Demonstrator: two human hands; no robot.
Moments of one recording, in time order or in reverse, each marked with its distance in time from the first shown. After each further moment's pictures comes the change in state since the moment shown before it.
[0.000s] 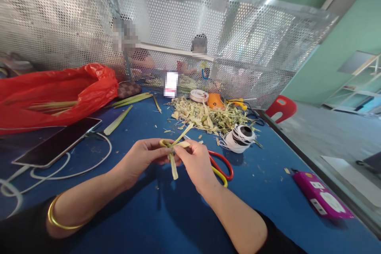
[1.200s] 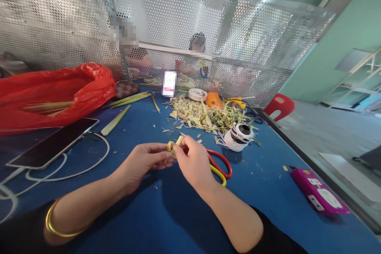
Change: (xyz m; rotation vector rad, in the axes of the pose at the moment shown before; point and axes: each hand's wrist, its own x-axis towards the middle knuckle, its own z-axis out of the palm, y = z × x) left_hand -0.003 -0.006 0.005 0.042 0.028 -0.112; right_hand 0.004 0.006 -0.007 -0.615 0.120 -0.279
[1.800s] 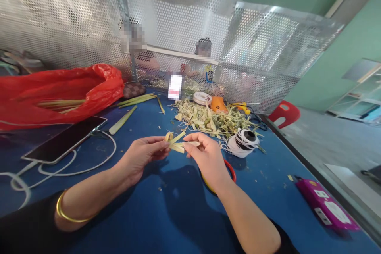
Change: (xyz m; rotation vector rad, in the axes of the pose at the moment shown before) left_hand 0.008 0.007 -0.011 -0.157 0.197 0.061; right_hand 0.008 -0.008 -0.025 0.493 -0.104 0.163
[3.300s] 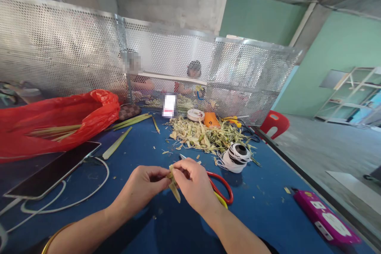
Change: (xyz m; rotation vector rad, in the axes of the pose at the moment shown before) left_hand -0.005 -0.015 -0.004 0.625 -0.244 0.380; right_hand -0.003 0.006 0.014 -0.226 -0.108 -0.128
